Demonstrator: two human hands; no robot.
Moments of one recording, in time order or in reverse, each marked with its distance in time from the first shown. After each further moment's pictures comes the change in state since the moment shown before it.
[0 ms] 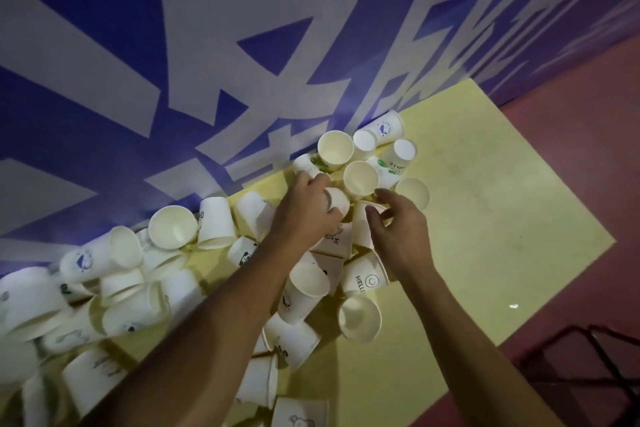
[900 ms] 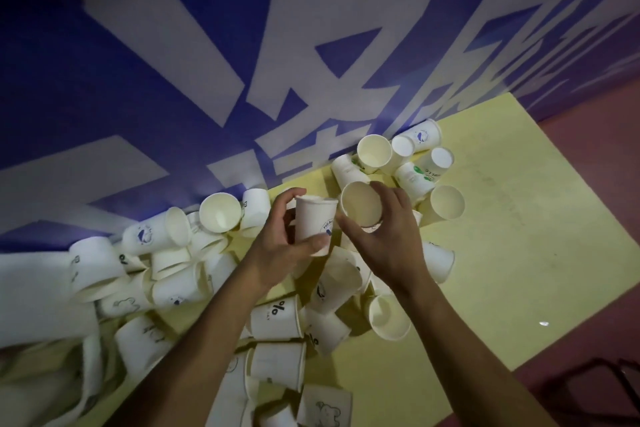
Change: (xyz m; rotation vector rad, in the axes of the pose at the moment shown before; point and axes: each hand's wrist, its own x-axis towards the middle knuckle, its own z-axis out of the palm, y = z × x) left_hand -0.098 -0.079 -0.055 -1.065 -0.127 -0.230; right_hand -0.040 -0.067 0.031 -0.022 -0.034 -0.234
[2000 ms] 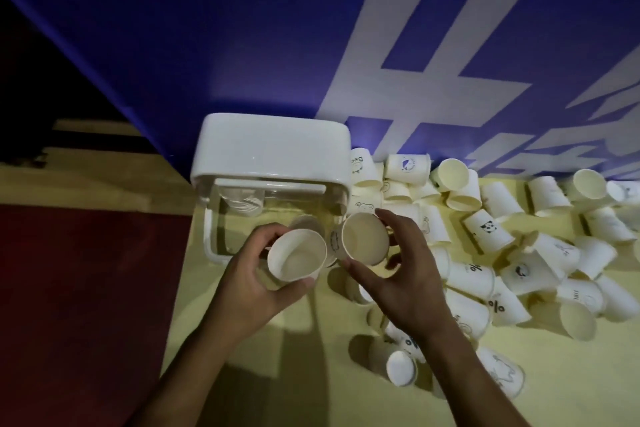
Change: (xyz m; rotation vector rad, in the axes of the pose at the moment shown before) left_hand -0.376 -0.093 -0.266 0.259 0.604 0.254; right_hand -0.253 -0.238 0.176 0.186 -0.377 -0.438
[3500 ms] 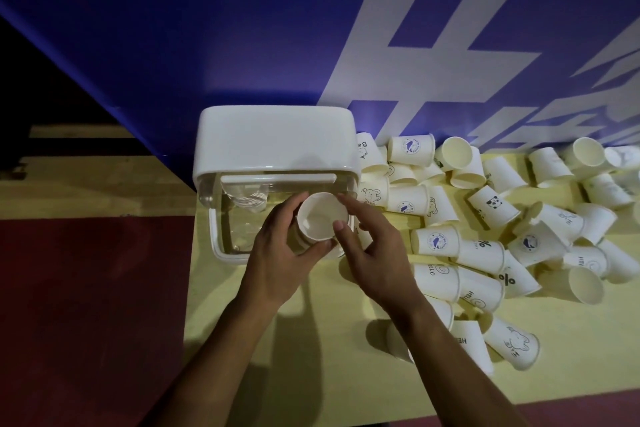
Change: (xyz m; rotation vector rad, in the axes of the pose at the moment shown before) left_hand 0.041 -0.032 0.019 0.047 0.043 0.054; right_hand 0.012 -0.011 0.061 0.133 -0.009 0.099
